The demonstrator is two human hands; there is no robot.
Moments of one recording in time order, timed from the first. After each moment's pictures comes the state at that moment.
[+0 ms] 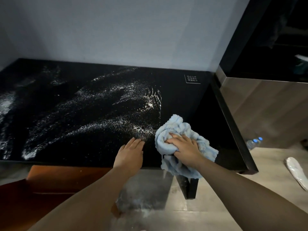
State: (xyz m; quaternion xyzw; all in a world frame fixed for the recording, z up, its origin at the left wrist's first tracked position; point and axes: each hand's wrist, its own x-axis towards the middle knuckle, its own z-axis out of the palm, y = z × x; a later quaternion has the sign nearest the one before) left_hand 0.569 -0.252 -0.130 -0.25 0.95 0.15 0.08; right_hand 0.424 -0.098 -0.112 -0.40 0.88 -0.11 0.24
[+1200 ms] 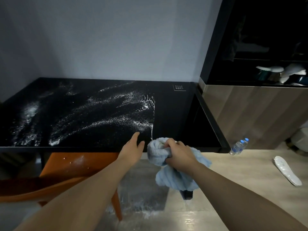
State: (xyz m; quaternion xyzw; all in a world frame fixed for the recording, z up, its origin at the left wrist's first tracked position) left_hand 0.649 -0.171 -0.053 -0.35 0.83 0.43 -0.01; right_hand 0.548 -0.019 -0.056 -0.41 0.89 -0.15 0.14
